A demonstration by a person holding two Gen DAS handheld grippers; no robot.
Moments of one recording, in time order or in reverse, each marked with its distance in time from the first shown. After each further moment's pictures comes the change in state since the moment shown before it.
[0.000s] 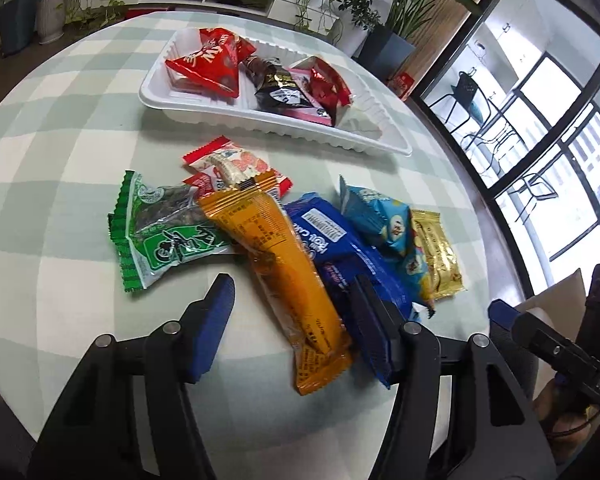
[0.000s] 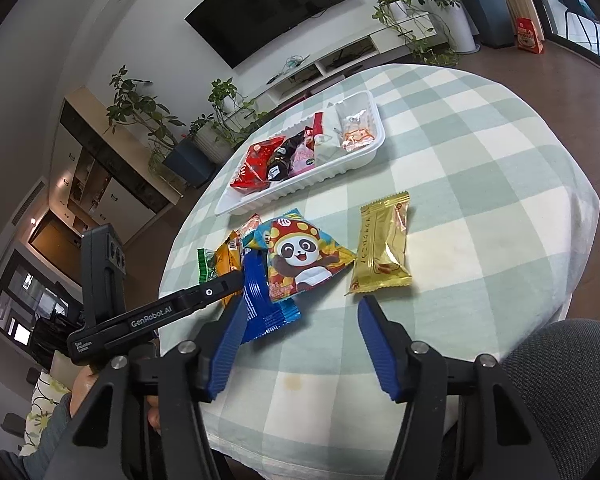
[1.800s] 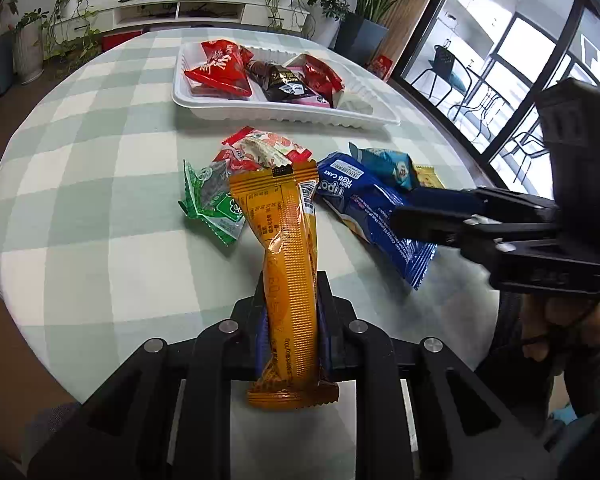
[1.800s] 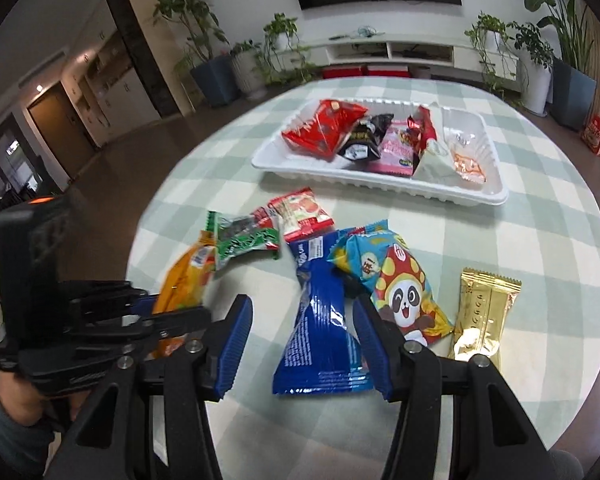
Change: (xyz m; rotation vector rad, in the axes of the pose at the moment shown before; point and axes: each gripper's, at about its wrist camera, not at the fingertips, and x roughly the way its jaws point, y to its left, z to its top) left arm -0.048 0.028 -0.036 0.154 -0.007 -0.007; right arm 0.100 0.084 0.025 -0.404 0.219 -0.121
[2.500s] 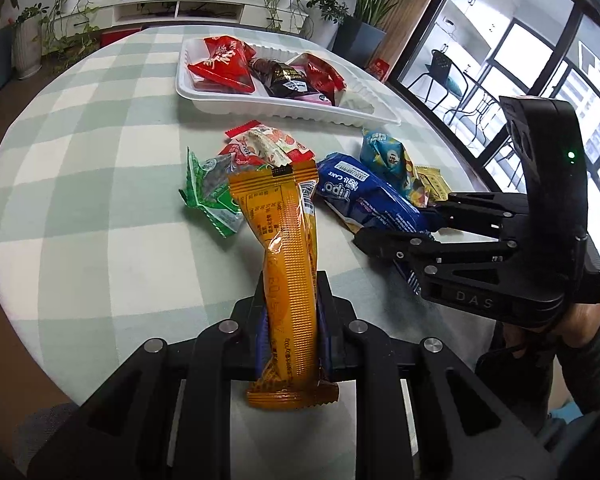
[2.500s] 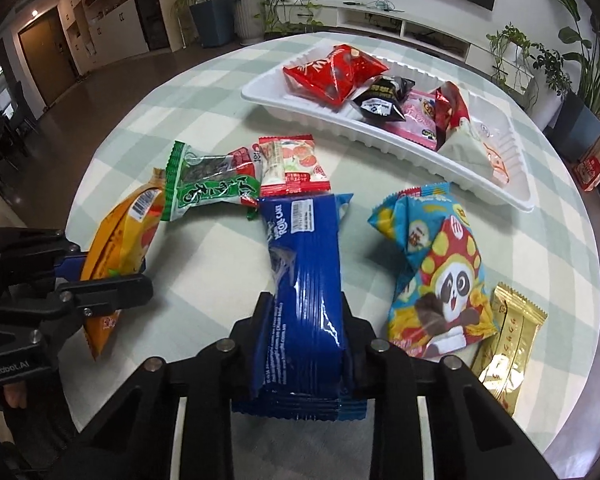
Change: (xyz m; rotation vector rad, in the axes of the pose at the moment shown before) left arm 0.003 0.006 -0.006 -0.013 -0.004 -0.021; right arm 0.040 0.016 -0.008 -0.155 0.122 -0.138
